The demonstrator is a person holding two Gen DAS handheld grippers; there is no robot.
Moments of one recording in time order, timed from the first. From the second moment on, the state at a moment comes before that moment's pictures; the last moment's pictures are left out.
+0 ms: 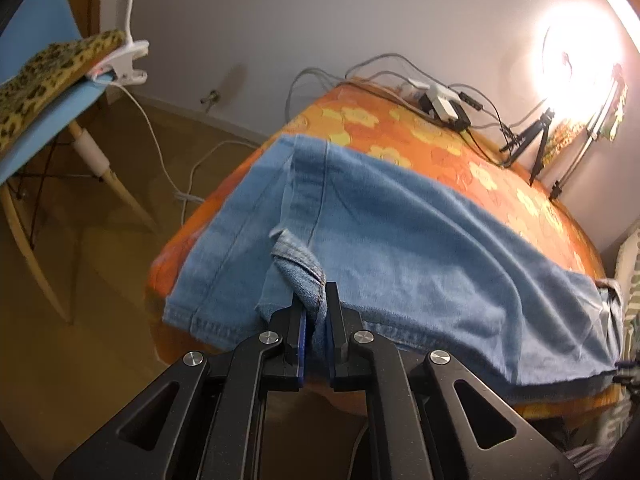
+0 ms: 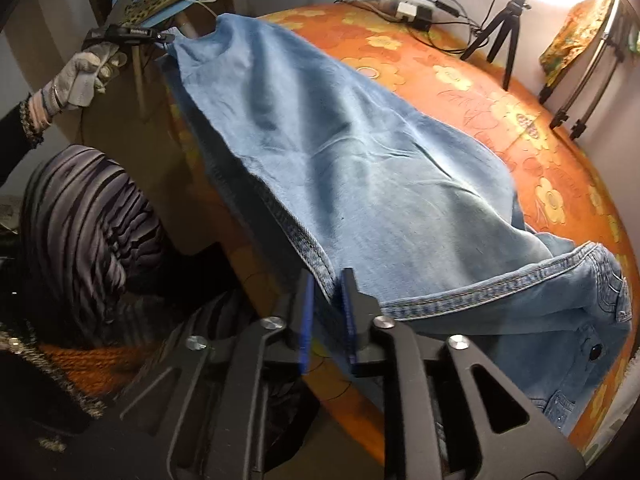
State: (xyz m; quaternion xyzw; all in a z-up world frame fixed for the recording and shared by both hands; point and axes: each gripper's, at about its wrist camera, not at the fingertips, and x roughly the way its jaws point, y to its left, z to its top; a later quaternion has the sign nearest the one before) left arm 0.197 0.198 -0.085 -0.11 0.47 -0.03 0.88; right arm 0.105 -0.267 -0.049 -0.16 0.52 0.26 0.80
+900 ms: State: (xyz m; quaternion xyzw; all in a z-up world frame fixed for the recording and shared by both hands) left arm 0.195 0.234 -0.094 -0.25 0.48 -0.01 0.84; right arm 0.407 0.006 -0.048 -0.09 0.42 0.41 0.80
